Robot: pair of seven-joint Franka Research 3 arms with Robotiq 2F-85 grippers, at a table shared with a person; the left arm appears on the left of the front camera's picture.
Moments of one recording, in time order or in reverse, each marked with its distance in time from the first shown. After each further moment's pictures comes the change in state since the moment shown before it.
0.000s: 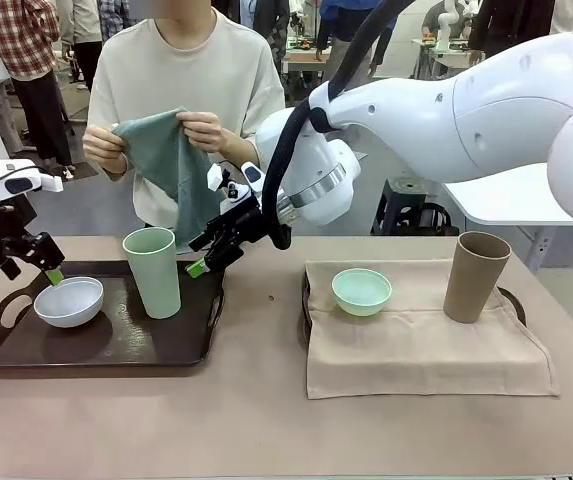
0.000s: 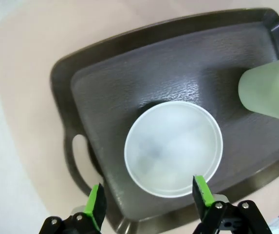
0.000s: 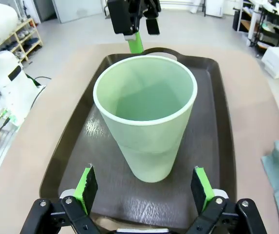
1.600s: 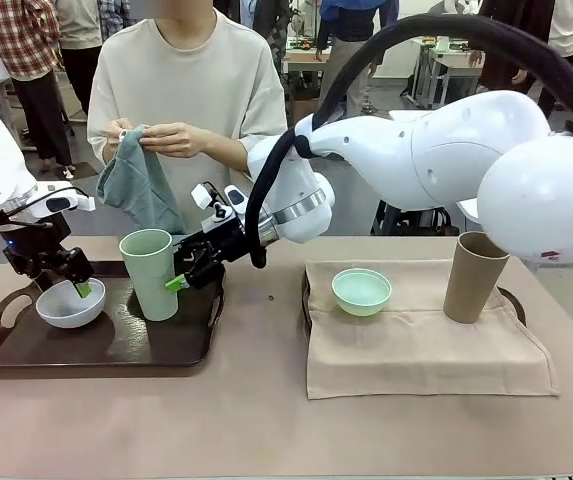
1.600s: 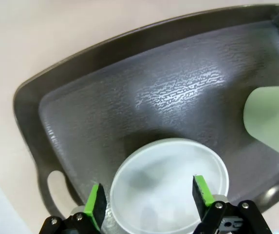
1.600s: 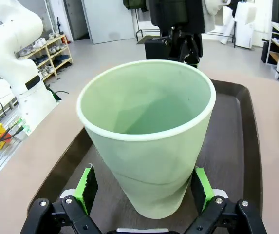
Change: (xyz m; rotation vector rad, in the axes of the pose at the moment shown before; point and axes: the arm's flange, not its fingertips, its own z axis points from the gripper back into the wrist) left arm 0.033 -0.011 -0.051 -0.023 0.052 -0.019; right arm -0.022 -0.022 -0.058 0.165 -0.158 0.043
